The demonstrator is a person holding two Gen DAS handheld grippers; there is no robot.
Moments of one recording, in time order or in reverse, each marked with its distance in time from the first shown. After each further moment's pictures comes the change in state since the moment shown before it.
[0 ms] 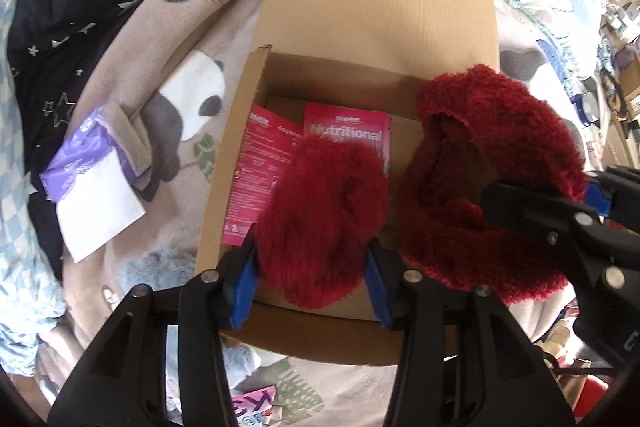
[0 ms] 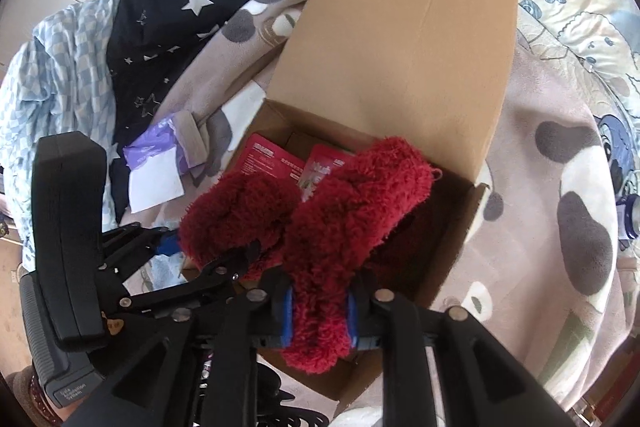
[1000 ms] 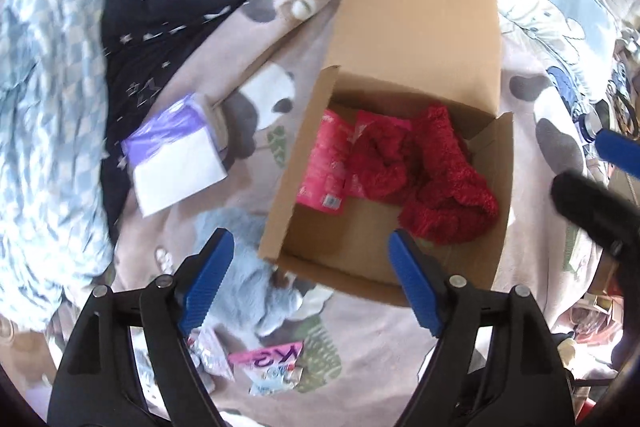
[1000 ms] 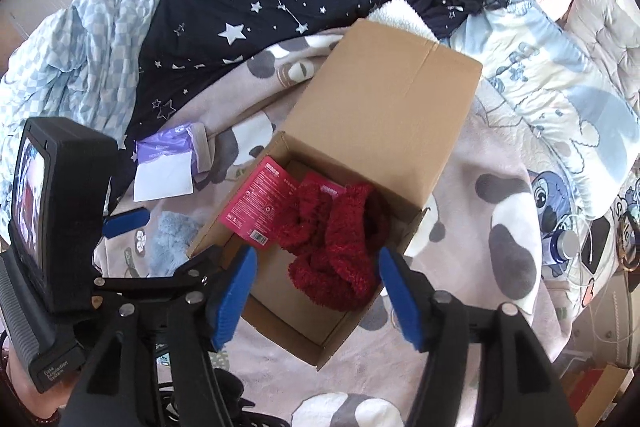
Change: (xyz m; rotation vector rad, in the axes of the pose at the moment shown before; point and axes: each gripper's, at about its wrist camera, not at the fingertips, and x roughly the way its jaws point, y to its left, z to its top) left arm -0.094 0.024 -0.042 -0.057 -0.080 0.137; right arm -0.093 0.048 -0.033 -0.158 -0.168 -0.148
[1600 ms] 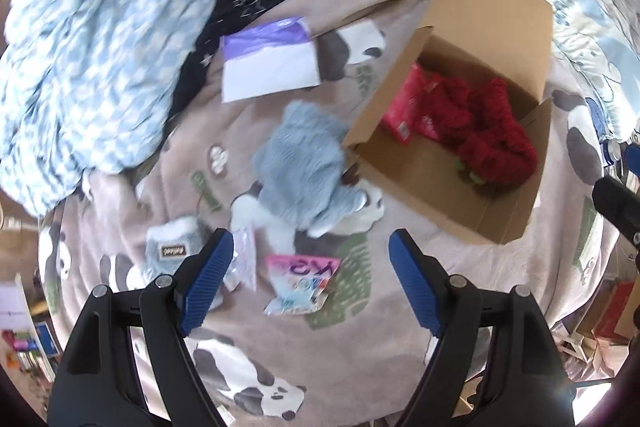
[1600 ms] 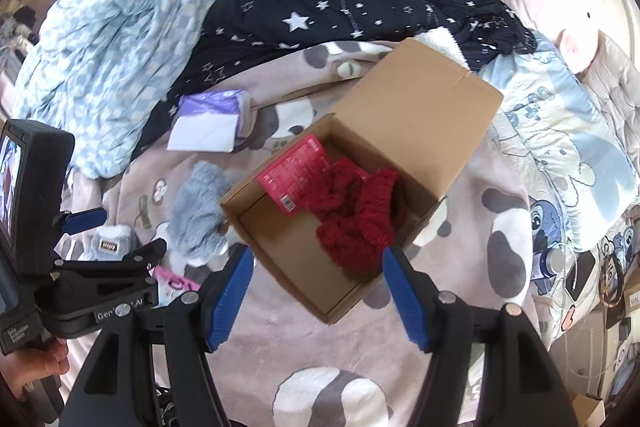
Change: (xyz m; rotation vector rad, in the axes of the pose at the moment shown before) left arm -0.040 0.059 -0.120 -0.238 0.017 0.092; right arm -0.040 0.054 -0.058 -0.216 -0.020 0.002
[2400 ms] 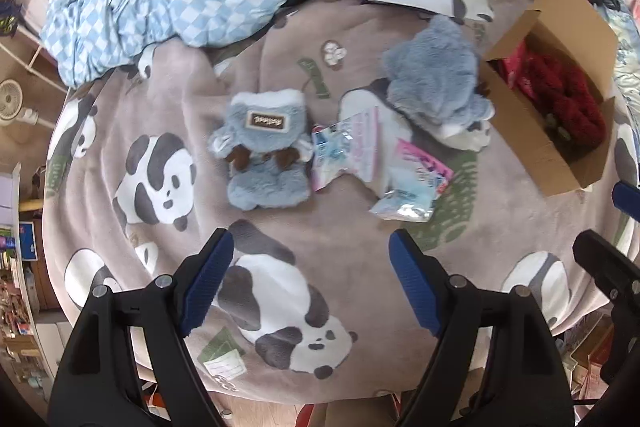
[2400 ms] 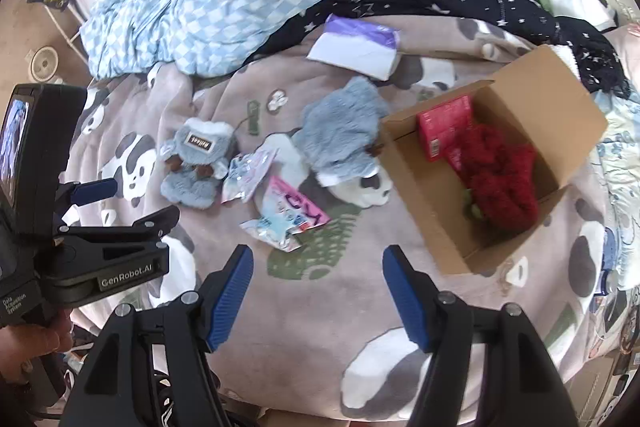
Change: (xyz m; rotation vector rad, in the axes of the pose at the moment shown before) left arm 0.026 0.133 -0.146 -0.218 0.068 0.063; right arm 0.017 0.159 -0.085 -0.273 0.115 0.172
